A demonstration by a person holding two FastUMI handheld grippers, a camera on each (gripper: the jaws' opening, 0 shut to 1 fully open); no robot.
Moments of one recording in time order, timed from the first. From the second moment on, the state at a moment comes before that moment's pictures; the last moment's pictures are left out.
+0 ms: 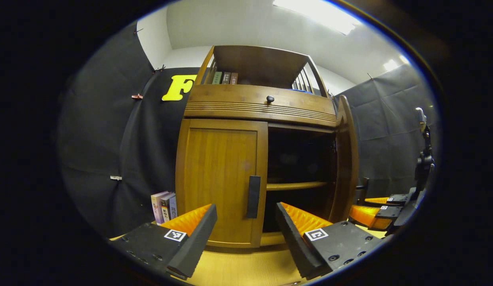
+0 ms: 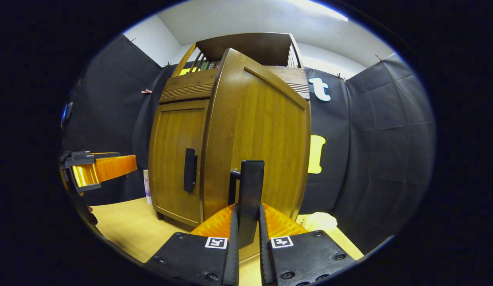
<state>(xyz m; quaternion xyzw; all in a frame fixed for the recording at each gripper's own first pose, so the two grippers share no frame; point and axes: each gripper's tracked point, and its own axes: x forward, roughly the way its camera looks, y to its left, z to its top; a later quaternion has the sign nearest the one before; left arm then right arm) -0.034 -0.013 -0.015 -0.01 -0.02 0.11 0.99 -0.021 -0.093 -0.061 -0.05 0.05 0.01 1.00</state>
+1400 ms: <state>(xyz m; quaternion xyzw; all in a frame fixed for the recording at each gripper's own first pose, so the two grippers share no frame) 0.050 -0.007 -0.050 0.02 0.00 0.18 0.98 -0.106 -0.245 -0.022 -0.09 0.00 -0.16 0.98</state>
